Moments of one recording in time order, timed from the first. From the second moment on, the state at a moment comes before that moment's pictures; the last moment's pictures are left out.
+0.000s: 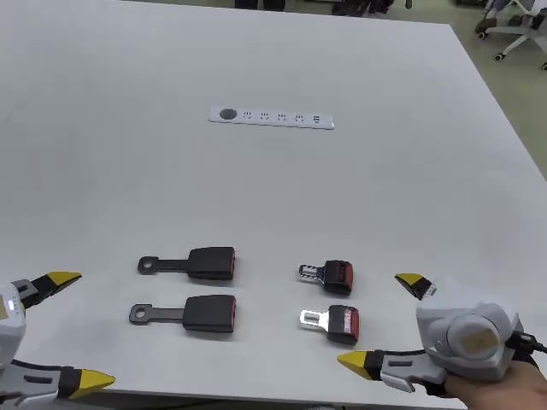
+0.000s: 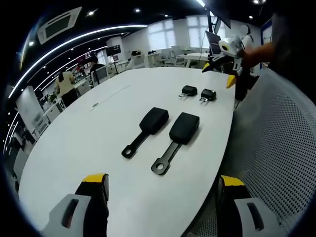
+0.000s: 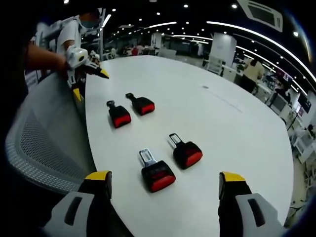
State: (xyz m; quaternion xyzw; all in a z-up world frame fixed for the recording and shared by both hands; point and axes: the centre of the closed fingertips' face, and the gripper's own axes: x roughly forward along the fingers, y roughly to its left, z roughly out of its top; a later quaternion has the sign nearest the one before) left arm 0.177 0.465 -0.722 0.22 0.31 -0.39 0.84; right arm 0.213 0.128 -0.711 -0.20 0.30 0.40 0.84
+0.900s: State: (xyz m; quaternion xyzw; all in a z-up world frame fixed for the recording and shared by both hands) left arm 0.177 0.466 -0.721 0.22 0.32 -0.39 0.84; right arm 0.216 0.129 -0.713 -0.21 0.31 0.41 0.83
